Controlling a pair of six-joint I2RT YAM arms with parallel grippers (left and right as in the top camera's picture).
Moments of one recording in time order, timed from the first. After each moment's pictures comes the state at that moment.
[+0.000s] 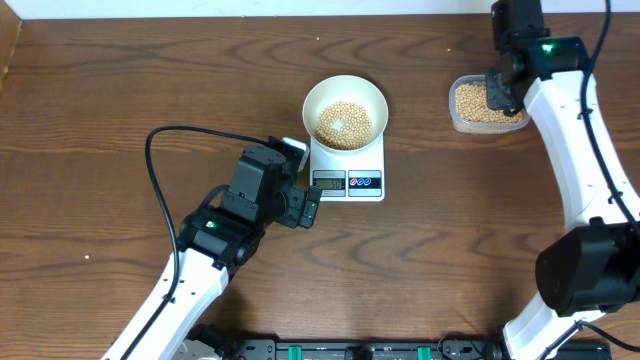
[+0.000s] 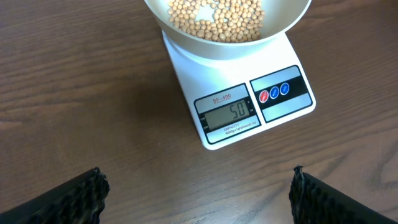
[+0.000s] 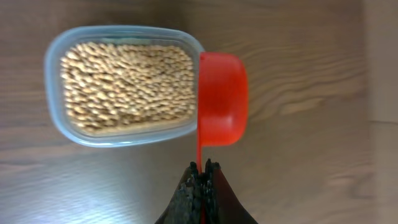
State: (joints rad) left arm -0.45 1.14 0.83 -0.55 0.02 -0.07; right arm 0.10 1.86 1.79 -1.10 0.42 0.07
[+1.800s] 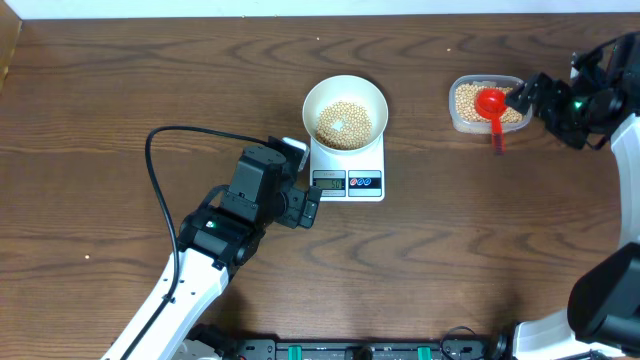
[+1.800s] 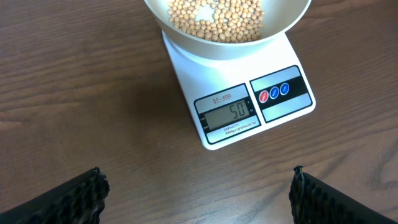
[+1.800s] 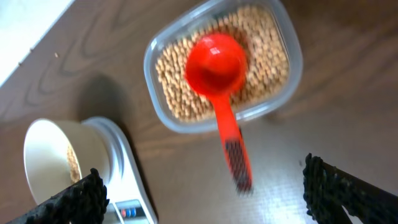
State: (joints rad) left arm -0.45 1.14 0.83 -0.55 0.02 -0.07; right arm -0.28 1.71 1.48 -0.86 -0.43 0.28
